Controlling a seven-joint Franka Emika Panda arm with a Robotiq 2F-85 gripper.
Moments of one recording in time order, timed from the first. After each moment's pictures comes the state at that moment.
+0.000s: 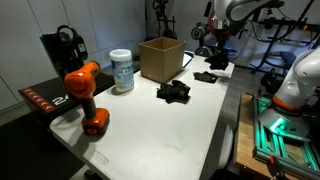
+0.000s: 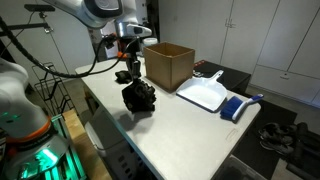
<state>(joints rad) -0.19 -0.37 -0.05 -2.45 -0.38 1.99 0.16</state>
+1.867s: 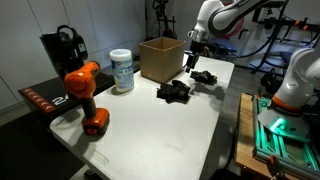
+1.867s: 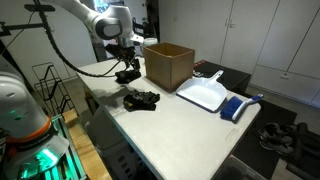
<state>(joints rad) 0.07 -0.16 0.02 -2.45 0.18 2.42 -0.07</state>
